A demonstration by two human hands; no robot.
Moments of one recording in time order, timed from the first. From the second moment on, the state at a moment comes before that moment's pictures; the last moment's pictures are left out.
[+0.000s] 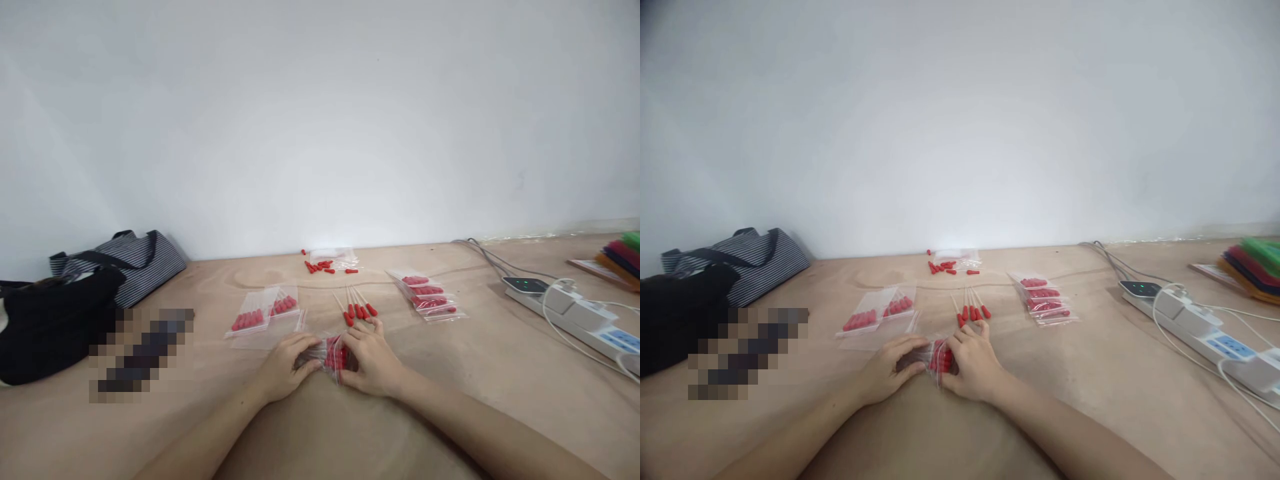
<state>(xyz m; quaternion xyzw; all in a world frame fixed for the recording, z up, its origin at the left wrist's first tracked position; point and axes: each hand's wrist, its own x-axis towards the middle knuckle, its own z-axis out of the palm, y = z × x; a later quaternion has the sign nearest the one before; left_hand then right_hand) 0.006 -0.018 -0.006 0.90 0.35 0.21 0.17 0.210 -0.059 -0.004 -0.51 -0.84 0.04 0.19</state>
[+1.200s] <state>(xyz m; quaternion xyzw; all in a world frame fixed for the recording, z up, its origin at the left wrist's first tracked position) 0.004 -0.017 -0.005 0.90 0.36 0.22 0.14 0.300 -0.028 -0.012 -0.77 -0.49 0.14 0.39</state>
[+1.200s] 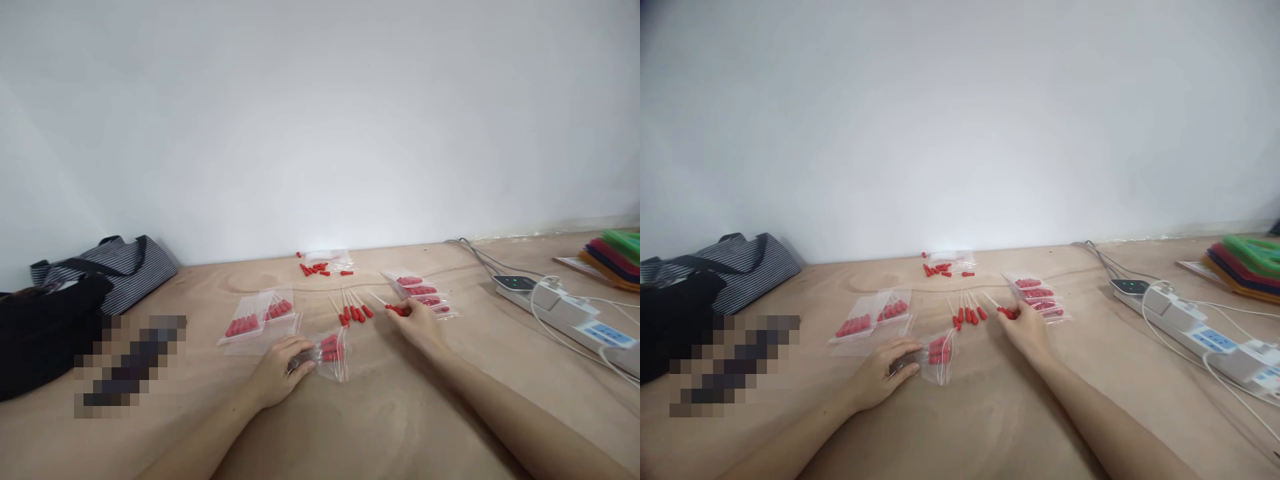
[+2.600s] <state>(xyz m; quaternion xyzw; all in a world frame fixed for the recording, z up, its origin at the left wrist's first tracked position) 0.005 -0.016 -0.006 0.90 0.34 0.23 0.16 0.215 -0.050 -0.014 -0.53 -0.79 0.11 0.28</state>
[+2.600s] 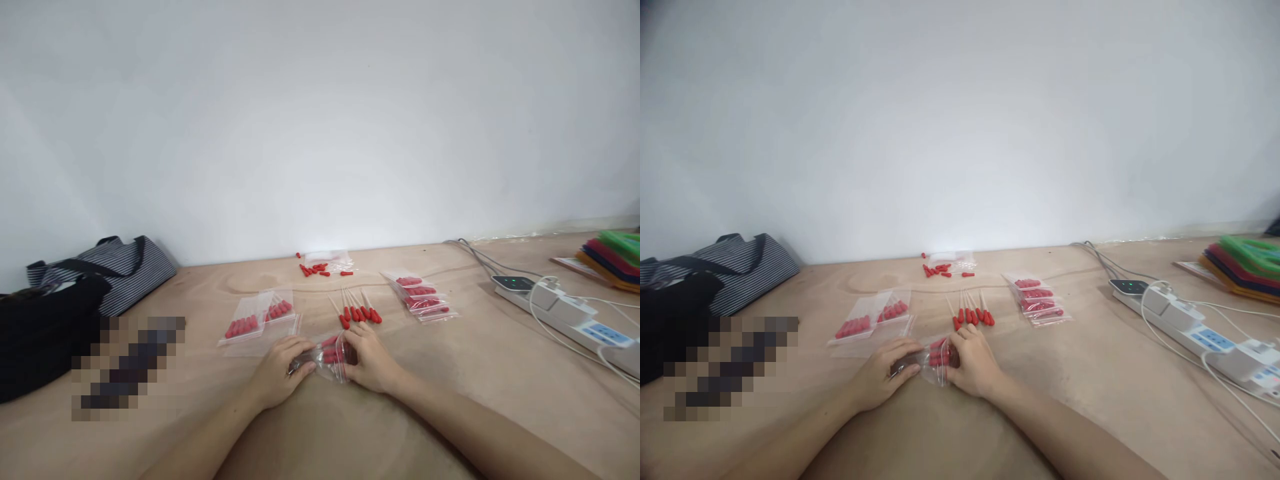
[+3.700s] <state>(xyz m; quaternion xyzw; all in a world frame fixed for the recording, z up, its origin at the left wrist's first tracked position) 0.003 -0.015 -0.006 0.90 0.35 0.21 0.14 0.305 -0.036 -0.018 -0.73 -0.54 -0.12 0.40</state>
